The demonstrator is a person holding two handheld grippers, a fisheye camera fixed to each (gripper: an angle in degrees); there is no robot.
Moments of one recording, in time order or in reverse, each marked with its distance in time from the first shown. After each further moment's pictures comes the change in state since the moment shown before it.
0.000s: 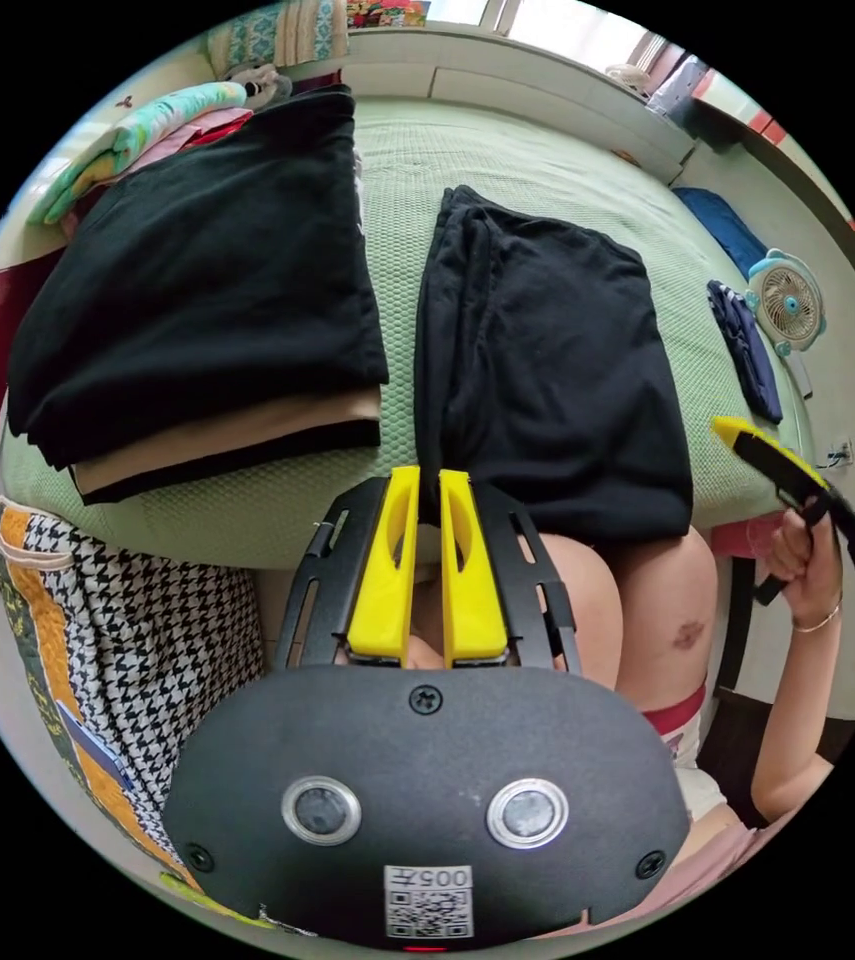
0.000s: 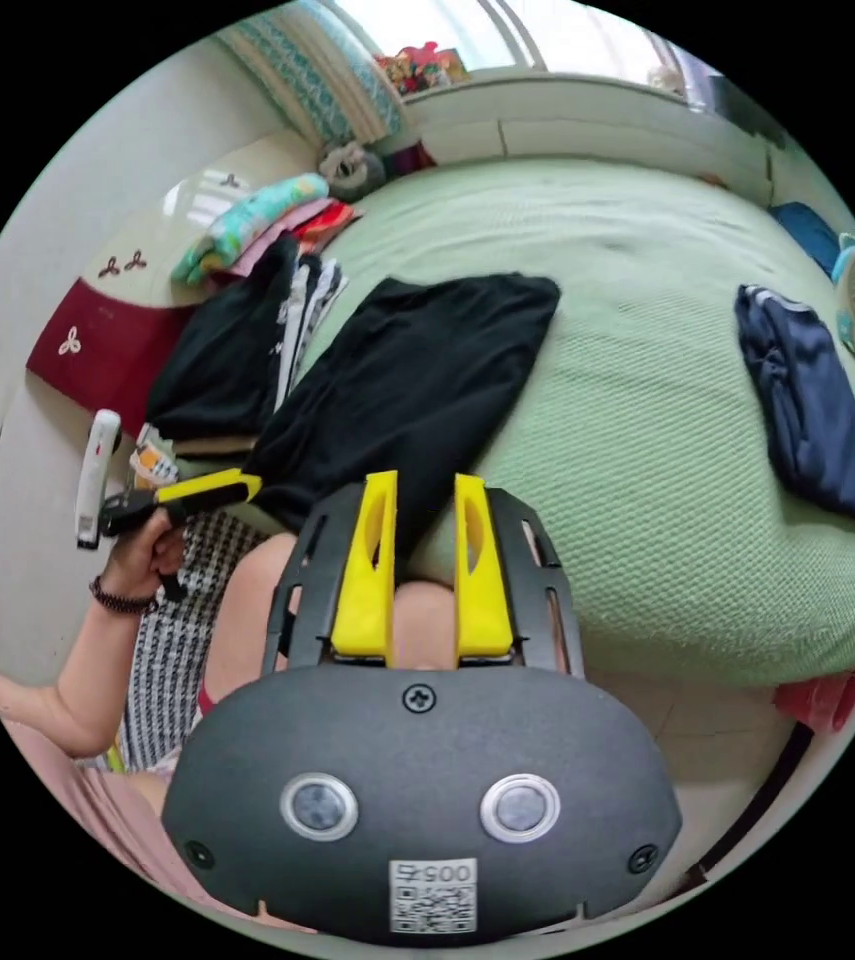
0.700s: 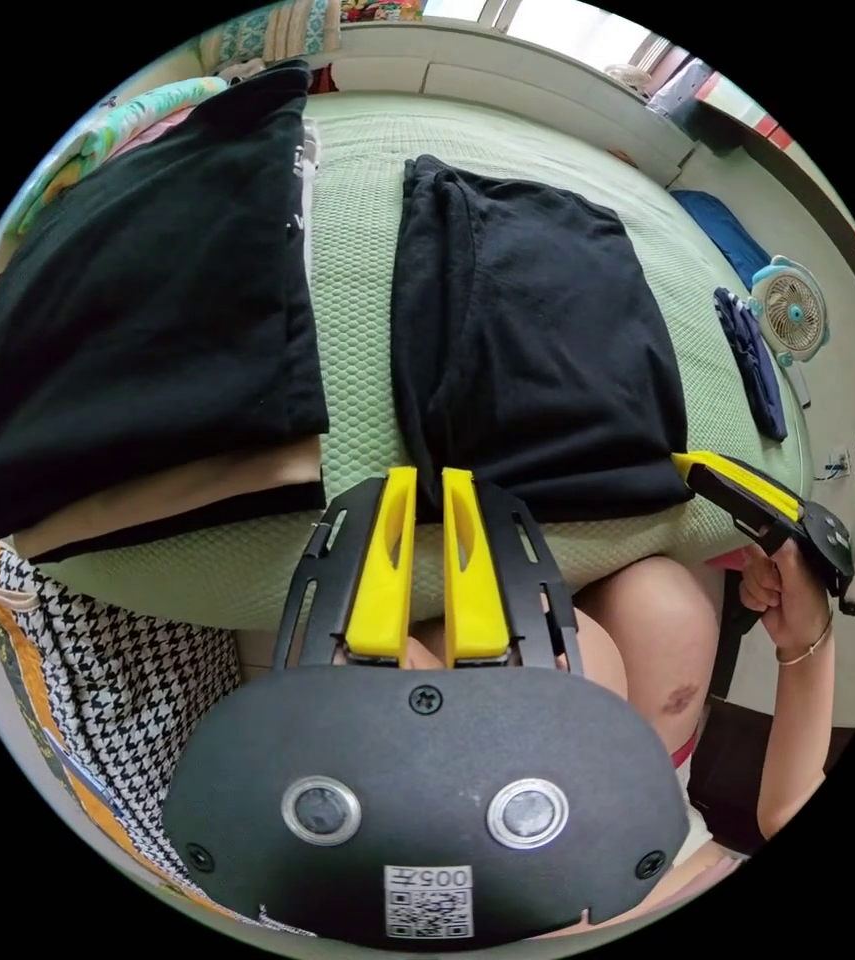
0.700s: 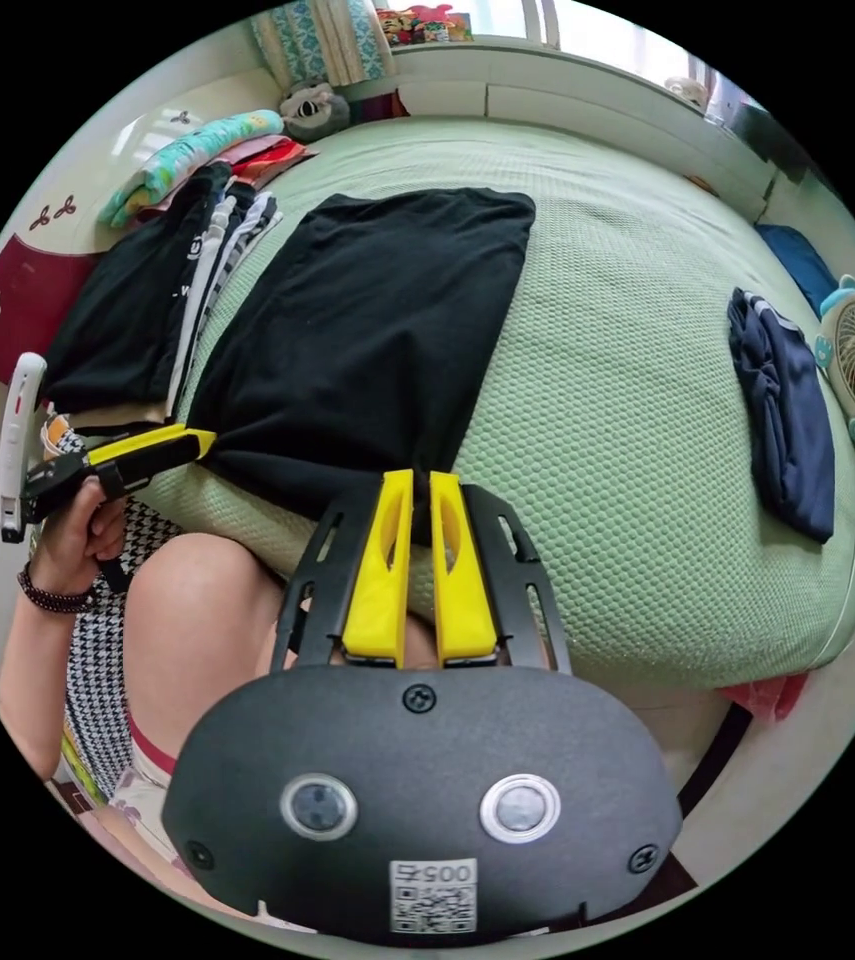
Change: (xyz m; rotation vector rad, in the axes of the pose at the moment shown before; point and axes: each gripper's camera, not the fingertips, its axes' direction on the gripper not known) left arm 0.022 -0.037 0.076 0.004 0.040 0.004; right arm 0.003 -0.006 0.084 -0.155 0.231 -0.042
